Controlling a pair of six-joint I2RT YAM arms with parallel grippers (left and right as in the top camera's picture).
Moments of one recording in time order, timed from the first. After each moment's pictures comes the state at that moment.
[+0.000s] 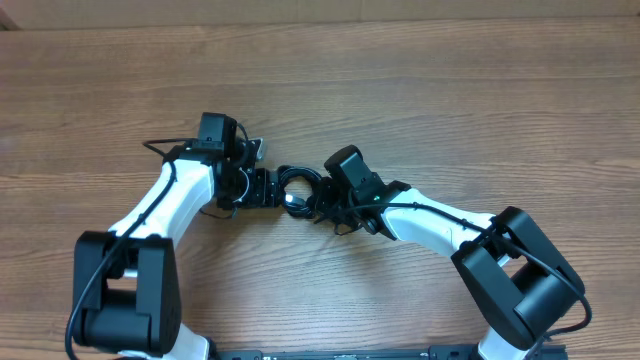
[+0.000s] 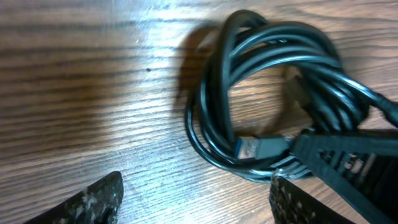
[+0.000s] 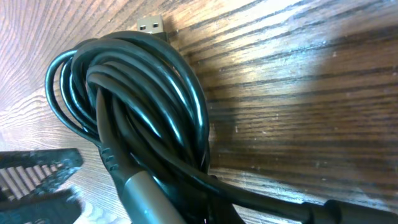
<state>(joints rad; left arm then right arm) -0.13 1.74 1.04 -0.69 0.39 -0.12 0.68 1.85 0.97 -0.11 -0.26 1.09</state>
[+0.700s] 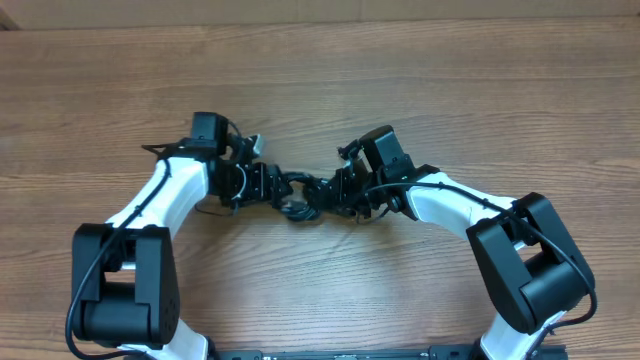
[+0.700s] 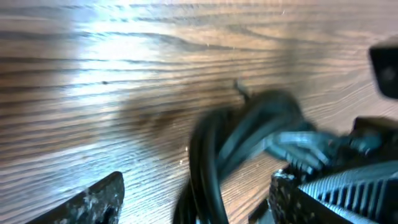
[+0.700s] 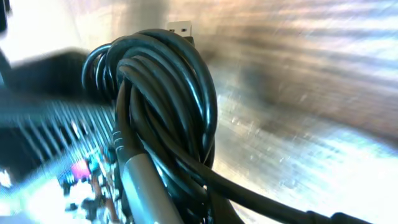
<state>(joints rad) -0.06 1.76 1.04 -0.65 0.60 -0.16 0.50 1.87 0.97 -0.10 -0.81 0.77</state>
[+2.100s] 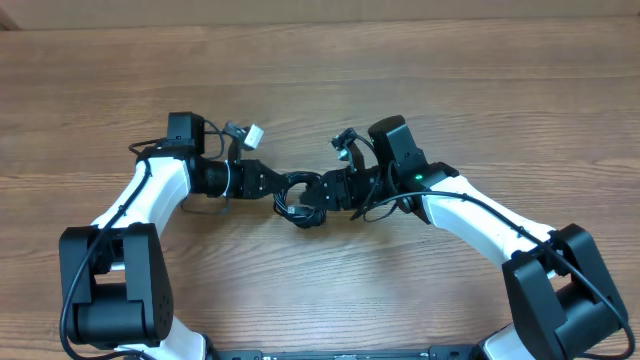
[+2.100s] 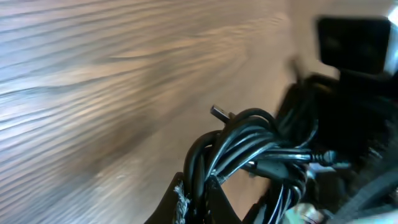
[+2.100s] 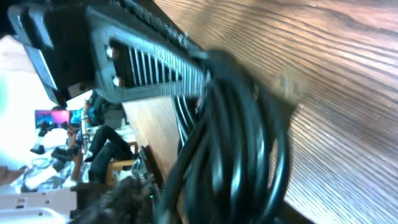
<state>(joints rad) 0.01 1.76 1.04 -0.67 1.05 0.19 0.50 1.71 0.98 -0.14 -0.90 0.49</state>
